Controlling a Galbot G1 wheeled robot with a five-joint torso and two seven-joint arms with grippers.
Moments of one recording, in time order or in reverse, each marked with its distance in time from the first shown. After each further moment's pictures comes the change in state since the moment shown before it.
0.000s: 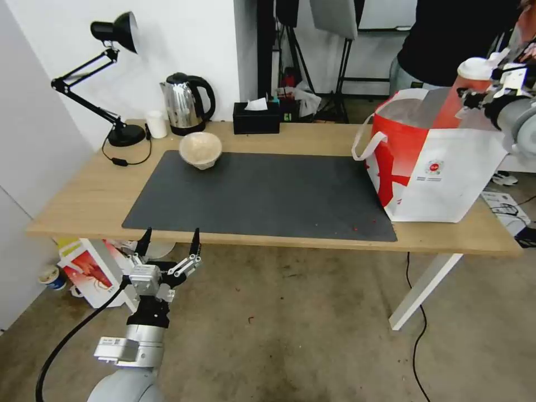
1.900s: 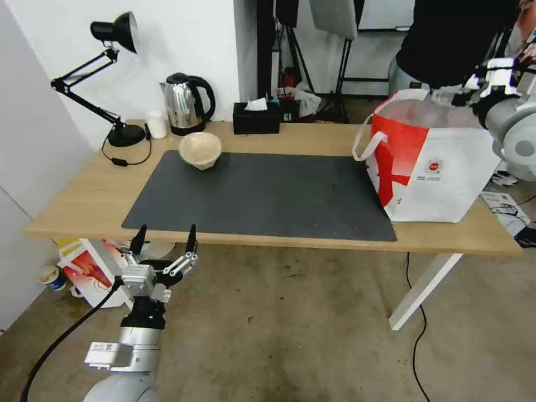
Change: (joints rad) left arm 0.047 -0.034 -0.029 -0.055 0.024 -0.017 0.003; right arm -0.086 0.002 0.081 0.261 -0.096 0.120 0.119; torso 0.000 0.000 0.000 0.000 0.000
